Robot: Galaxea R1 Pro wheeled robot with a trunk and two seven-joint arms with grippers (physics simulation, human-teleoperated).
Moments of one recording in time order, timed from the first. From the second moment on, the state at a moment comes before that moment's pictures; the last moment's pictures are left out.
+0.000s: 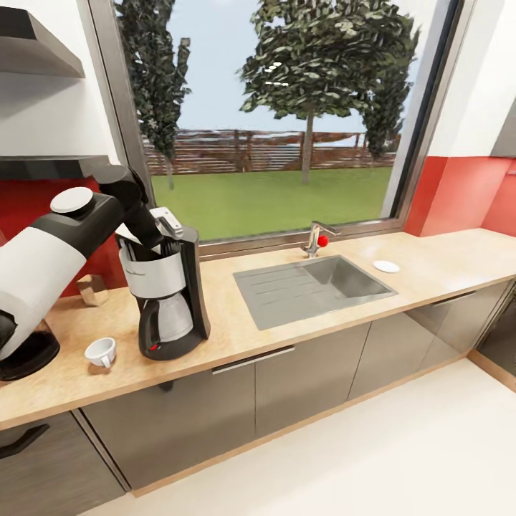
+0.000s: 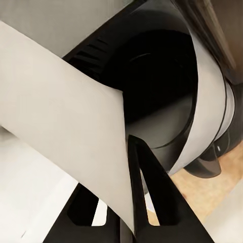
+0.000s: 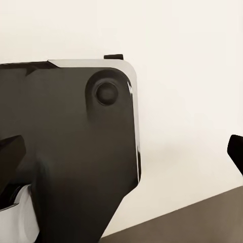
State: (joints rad) left arm -1.60 0.26 -0.73 -0.80 -0.84 1.01 -1.30; right arm -0.01 -0.04 0.00 -0.21 -0.07 -0.04 0.00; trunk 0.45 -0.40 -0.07
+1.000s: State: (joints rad) left arm -1.58 0.27 -0.73 -0.80 -0.85 1.01 -1.30; right arm -0.01 -0.04 0.00 -0.21 -0.07 -0.04 0.00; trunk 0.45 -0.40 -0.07
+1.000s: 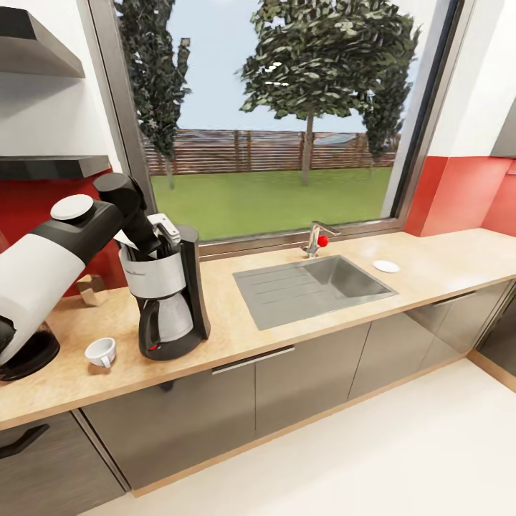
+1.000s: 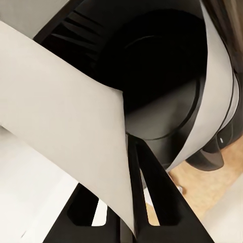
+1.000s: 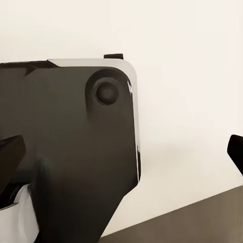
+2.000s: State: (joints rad) left arm -1.58 0.27 -0.72 -0.80 -0.85 1.00 -1.31; right arm -0.01 -0.04 0.00 -0.21 -0.07 -0.04 0.00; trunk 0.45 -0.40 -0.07
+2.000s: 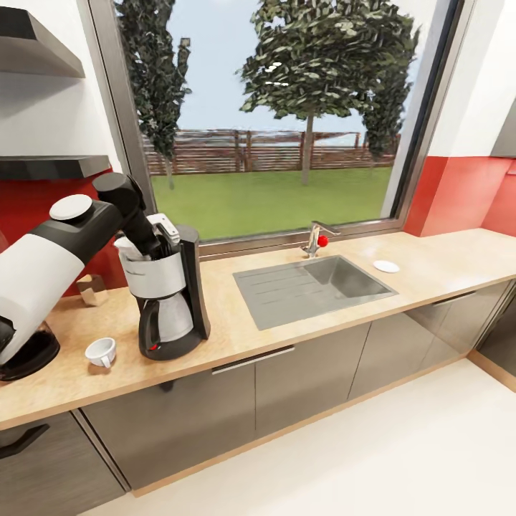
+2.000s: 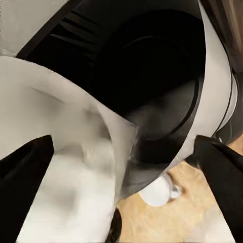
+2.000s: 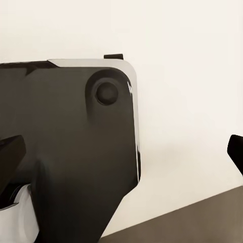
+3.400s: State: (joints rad) left arm -1.60 0.27 -0.45 -0.82 -0.85 1.00 -1.29; right arm -0.01 -0.04 0.00 -0.21 -0.07 -0.04 0.00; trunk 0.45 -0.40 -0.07
